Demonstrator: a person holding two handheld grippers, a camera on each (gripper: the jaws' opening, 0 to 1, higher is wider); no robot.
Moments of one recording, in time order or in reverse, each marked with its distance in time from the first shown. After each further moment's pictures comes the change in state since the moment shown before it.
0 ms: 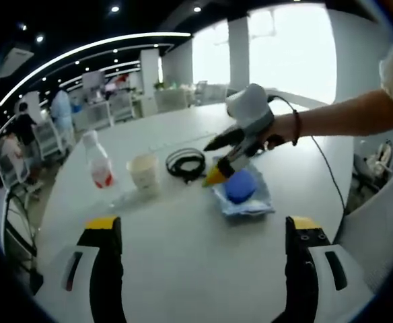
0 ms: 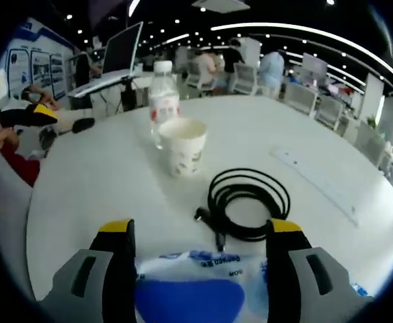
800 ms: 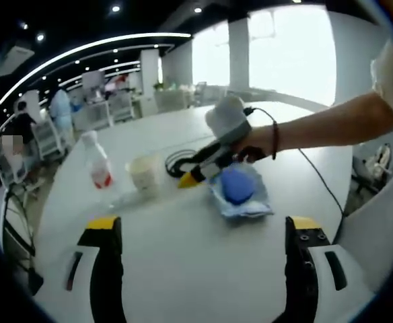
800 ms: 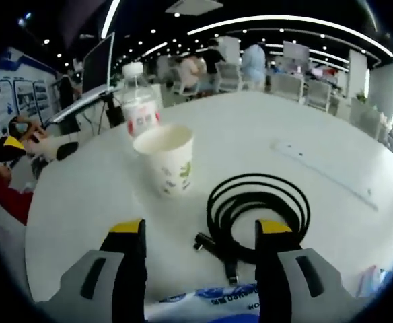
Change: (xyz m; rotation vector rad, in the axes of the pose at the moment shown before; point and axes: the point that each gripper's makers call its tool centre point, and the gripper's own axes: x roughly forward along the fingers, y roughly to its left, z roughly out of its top) left arm 0.001 -0.002 0.002 -0.010 -0.009 -0.006; right arm 0.043 -0.009 0.011 0.175 -0.044 -0.055
